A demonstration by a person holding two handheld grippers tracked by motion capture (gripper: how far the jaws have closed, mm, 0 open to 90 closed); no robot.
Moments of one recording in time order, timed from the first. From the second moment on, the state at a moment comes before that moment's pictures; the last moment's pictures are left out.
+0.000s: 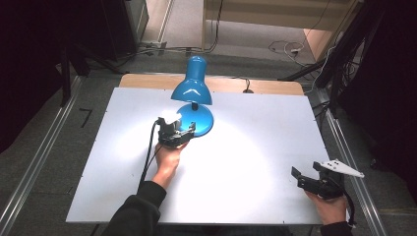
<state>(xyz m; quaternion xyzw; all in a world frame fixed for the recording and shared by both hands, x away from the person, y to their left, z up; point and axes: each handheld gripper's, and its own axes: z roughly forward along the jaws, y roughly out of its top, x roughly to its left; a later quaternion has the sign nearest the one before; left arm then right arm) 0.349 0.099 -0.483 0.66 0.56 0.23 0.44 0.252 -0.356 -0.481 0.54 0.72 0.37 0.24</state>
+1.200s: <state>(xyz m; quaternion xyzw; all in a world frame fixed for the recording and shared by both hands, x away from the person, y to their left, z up) 0.308 0.150 -0.480 0.64 0.57 0.25 0.45 0.252 -0.355 -0.482 0.54 0.71 0.37 0.23</state>
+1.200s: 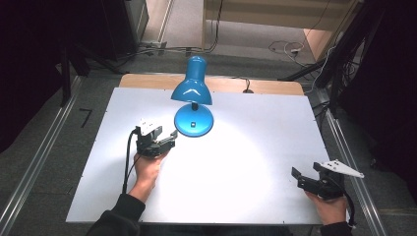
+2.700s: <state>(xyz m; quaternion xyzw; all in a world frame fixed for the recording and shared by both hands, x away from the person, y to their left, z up) 0.254 0.202 -0.487 0.63 0.59 0.26 0.43 0.250 -0.357 -0.481 0.54 0.71 0.37 0.23</state>
